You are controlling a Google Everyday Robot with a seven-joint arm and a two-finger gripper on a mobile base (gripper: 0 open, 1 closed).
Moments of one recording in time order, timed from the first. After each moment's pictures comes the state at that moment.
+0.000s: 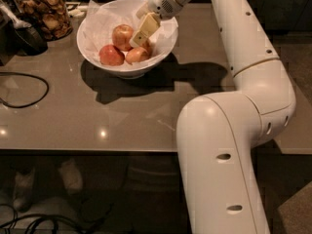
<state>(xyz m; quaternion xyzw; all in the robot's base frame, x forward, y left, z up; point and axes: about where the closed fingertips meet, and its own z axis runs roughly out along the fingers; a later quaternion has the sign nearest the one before) 0.738 0.044 0.940 -0.63 0.66 0.24 0.32</state>
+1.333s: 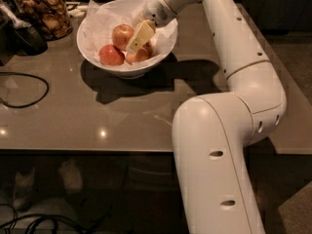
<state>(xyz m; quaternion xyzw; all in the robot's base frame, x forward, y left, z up) 0.736 0.059 0.917 -0.64 0.66 0.26 0.30</state>
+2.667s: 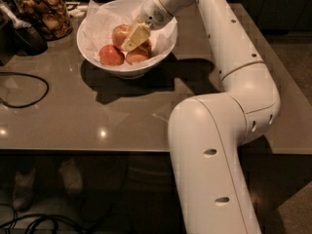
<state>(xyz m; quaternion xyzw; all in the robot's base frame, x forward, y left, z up) 0.736 0.069 0.909 -0.64 0.66 0.28 0.29</state>
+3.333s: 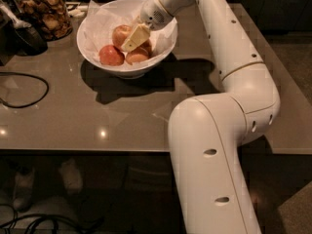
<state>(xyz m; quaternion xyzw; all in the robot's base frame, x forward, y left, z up) 0.736 0.069 0.909 -0.64 0.66 0.28 0.29</state>
